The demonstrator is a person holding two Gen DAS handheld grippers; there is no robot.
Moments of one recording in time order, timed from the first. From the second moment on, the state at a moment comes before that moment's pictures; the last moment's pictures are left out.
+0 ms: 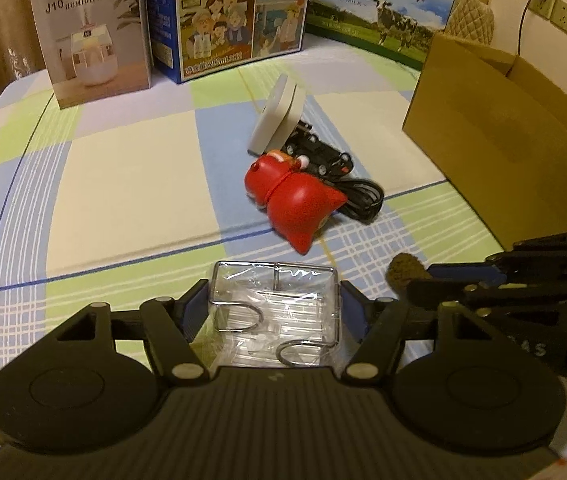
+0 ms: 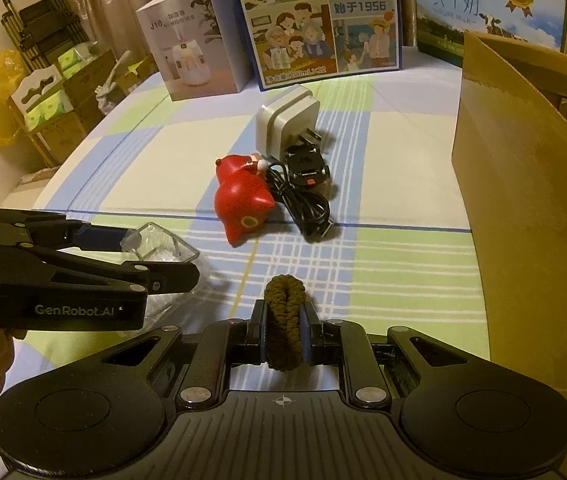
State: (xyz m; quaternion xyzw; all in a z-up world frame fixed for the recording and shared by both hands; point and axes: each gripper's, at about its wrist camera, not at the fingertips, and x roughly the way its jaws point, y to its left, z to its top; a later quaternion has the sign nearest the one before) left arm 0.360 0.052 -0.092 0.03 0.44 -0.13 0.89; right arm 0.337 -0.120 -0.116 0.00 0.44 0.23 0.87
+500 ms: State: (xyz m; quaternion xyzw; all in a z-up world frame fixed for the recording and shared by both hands) left arm 0.332 0.060 -0.056 0.00 0.41 -0.09 0.91; right arm 0.322 -0.122 -0.073 0.01 0.39 0.22 0.89
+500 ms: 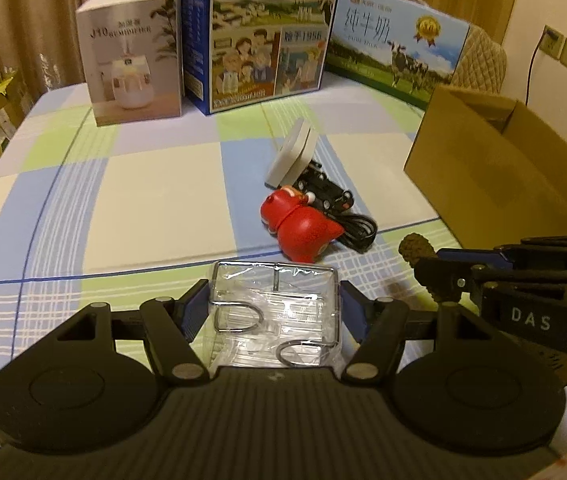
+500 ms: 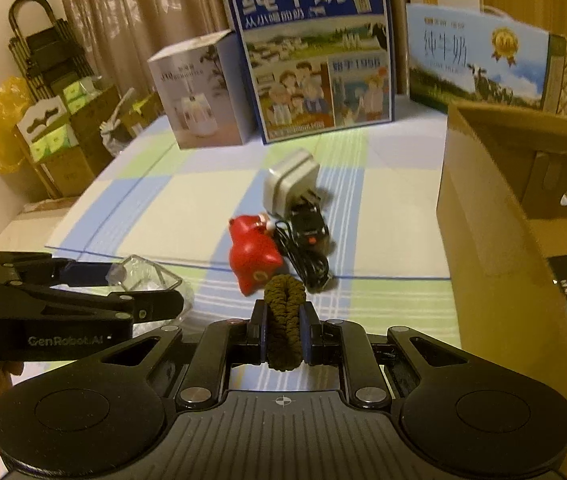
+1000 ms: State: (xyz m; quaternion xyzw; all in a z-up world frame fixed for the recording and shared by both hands) left arm 0.280 0.058 -0.034 -0.04 0.39 -0.08 0.92; right arm 0.294 -0.139 -0.040 0.01 0.37 0.21 0.91
